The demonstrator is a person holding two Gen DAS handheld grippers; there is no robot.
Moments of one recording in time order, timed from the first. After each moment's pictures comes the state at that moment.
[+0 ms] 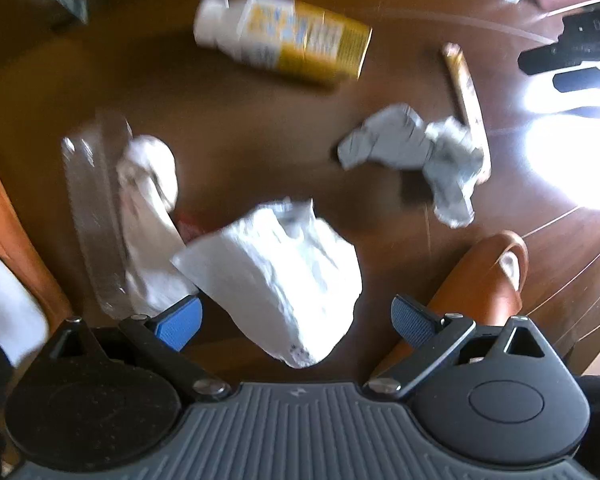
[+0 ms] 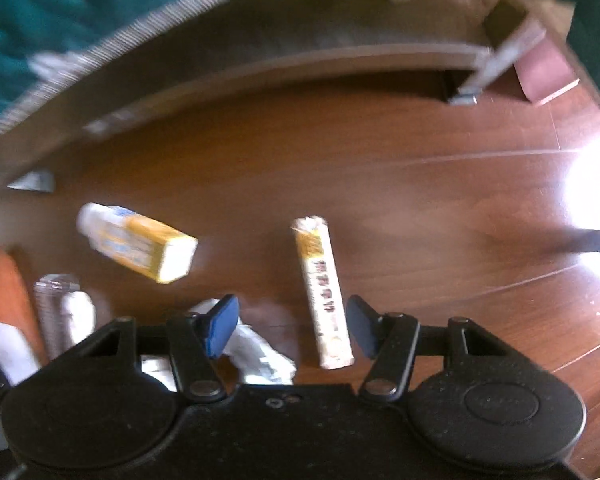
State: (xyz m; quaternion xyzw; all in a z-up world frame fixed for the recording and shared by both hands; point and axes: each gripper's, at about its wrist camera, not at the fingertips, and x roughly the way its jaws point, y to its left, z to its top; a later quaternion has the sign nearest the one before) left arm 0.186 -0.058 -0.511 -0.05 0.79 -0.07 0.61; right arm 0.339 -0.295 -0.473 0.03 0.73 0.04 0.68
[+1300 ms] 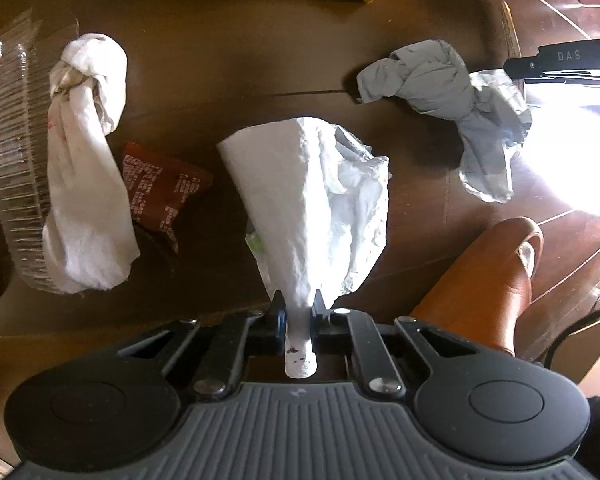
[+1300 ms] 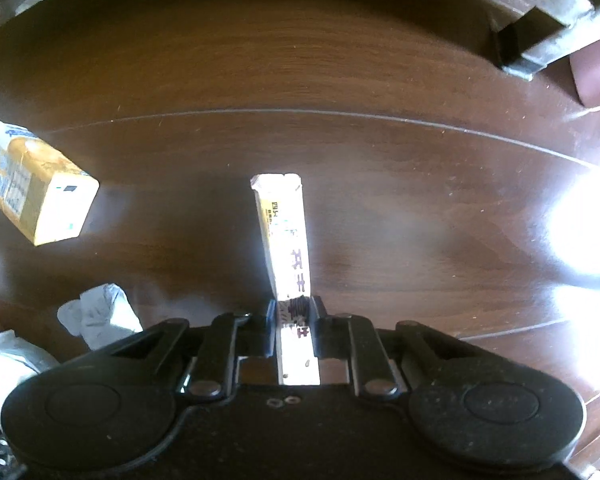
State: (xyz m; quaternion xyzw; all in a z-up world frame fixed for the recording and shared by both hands) left arm 0.166 -0.050 -0.569 -0.11 0.82 -0.08 0.55; right arm 0.316 -0.272 -0.561 -0.07 0.73 0.06 0.68
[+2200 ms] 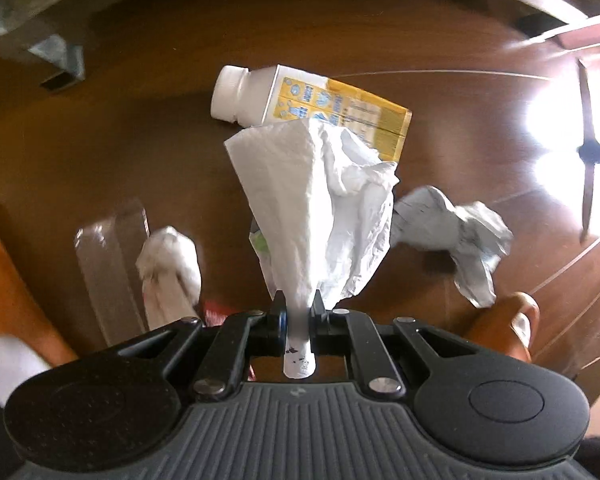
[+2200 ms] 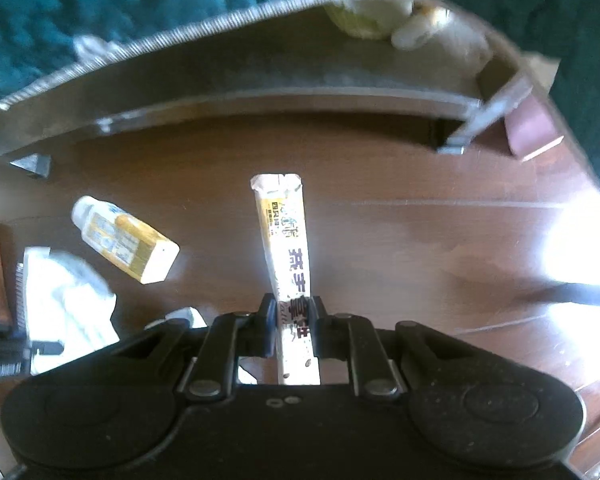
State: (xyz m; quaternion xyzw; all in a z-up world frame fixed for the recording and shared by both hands) left arm 0.258 -0.037 -0.530 -0.04 0.78 -0.07 0.62; right arm 0.321 -0.292 -0.458 -0.02 0.68 0.07 0.73
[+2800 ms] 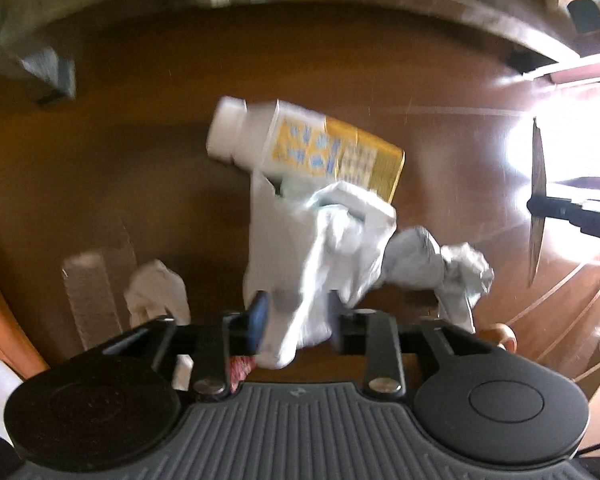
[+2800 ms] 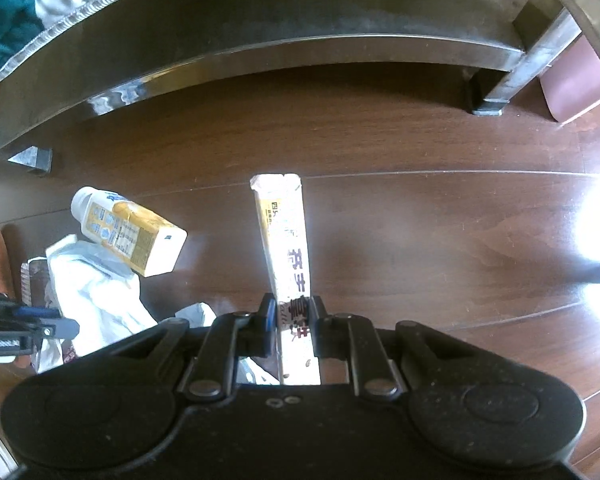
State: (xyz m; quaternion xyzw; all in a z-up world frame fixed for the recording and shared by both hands) left arm 0.273 -0.022 -0.519 -0.08 0.75 -0.08 0.66; right arm 0.320 -0.289 -0.484 0.01 0.69 0.09 0.72
